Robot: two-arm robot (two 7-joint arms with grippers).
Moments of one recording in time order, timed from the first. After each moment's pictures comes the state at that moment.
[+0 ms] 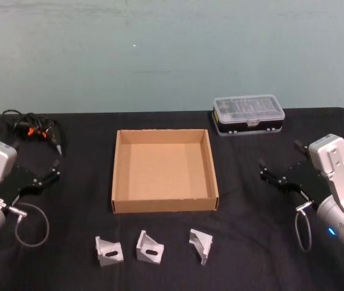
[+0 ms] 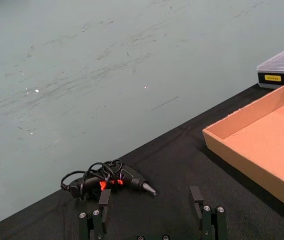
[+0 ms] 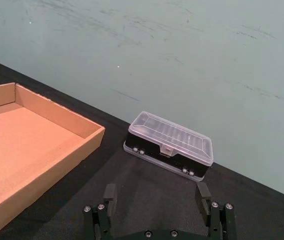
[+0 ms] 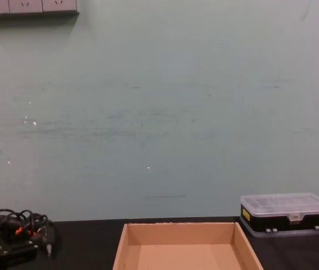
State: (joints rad) left arm -0.20 0.60 0.45 -1.41 -0.25 -0.12 0.03; right arm 0.20 0.60 -0.45 -1.41 0.25 -0.12 -0.03
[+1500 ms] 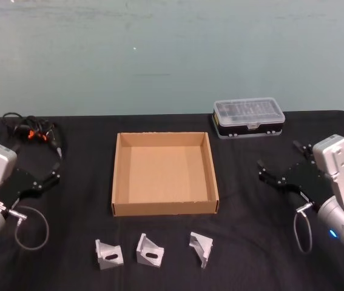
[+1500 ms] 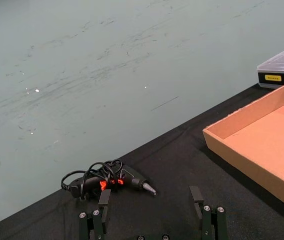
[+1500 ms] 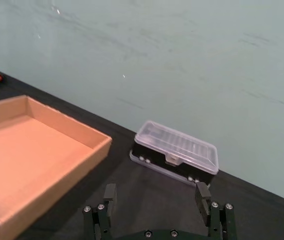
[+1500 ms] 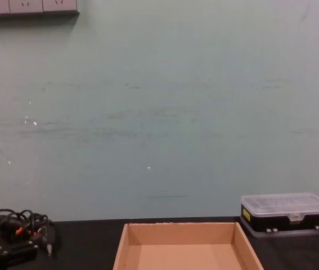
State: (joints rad) left arm -0.20 0.60 0.45 -1.41 -0.25 -0.12 0.03; right arm 0.18 0.61 -0.42 -1.45 0.27 -0.13 0.01
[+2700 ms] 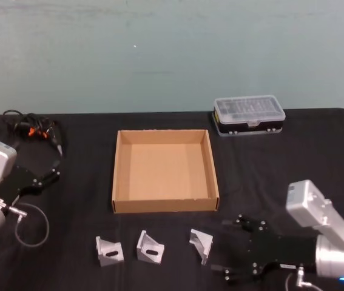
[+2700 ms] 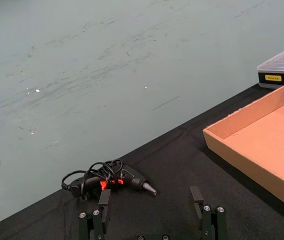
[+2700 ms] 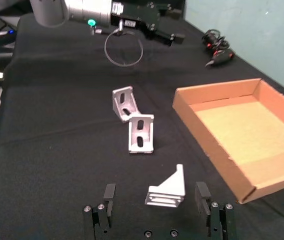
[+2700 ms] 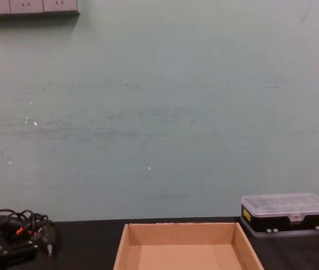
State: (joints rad) left arm -0.20 0.60 0.45 -1.41 -0.25 -0.12 0.03; right arm 0.15 0.81 -0.51 -1.67 0.37 0.01 0.72
